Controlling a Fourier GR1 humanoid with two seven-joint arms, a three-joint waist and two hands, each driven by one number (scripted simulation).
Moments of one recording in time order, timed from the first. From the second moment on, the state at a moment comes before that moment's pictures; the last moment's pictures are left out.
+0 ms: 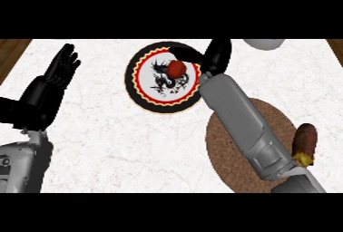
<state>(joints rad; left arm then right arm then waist) -0.32 0.25 0.09 -1.59 0.03 -0.09 0.13 -1.06 0.00 0.14 -0.64 0.19 -0.97 0.26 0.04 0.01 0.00</state>
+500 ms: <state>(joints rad) -0.27 0.26 0.12 -1.62 0.03 -0.09 0.13 -0.71 -0.08 0.20 -1.03 0.20 -0.88 0.24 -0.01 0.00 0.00</state>
